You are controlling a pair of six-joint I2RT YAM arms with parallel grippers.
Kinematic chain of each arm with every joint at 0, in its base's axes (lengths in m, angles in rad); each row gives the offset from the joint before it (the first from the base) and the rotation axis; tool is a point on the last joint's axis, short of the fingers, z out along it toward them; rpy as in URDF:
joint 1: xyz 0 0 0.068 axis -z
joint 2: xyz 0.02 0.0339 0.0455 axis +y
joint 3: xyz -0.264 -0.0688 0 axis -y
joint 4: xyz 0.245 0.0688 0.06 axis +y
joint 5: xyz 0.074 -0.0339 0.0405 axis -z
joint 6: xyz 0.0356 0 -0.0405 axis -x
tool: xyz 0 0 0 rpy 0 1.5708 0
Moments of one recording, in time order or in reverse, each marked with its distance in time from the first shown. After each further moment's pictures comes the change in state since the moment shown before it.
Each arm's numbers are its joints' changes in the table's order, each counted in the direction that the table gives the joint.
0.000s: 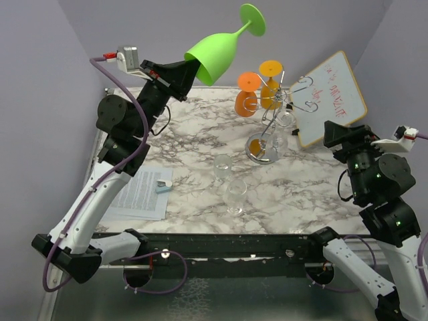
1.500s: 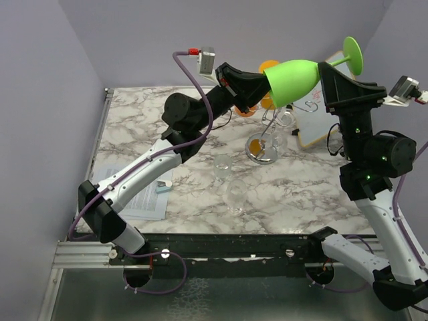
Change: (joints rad) left arm 0.289 0.393 0.137 -0.455 0.237 0.134; right arm 0.000 0.291 0.067 -1.013 -0.507 -0.240
